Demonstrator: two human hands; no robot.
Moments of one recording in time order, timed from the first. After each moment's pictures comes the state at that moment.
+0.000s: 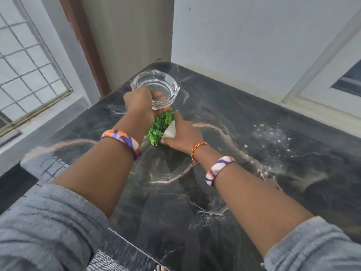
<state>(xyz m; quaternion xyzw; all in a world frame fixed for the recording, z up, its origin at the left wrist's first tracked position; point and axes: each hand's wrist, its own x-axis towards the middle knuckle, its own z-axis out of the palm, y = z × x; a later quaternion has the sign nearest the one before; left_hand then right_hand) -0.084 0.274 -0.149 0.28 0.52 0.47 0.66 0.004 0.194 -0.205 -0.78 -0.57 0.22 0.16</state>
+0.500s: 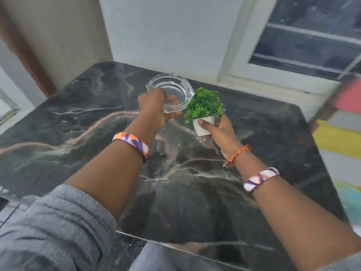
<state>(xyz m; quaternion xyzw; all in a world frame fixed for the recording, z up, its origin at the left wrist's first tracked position) 0.017 0.121 -0.123 0.39 0.44 0.35 0.73 0.125 0.005 -0.184 -0.68 -0.23 0.30 0.62</state>
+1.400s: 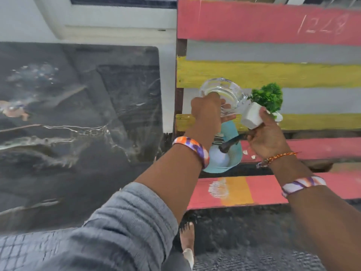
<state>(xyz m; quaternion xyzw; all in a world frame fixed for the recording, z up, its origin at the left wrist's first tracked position) 0.338 -0.379 -0.177 0.40 0.38 0.08 0.83 0.388 -0.511 -0.237 -0.58 0.12 0.21 0.78</state>
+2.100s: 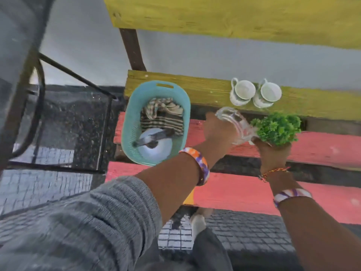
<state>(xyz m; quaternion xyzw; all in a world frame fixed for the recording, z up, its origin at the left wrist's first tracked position) 0.532 -0.555 -0.359 0.57 0.53 -0.07 0.62 0.579 -0.695 -0.428 -0.76 0.19 0.13 0.61</state>
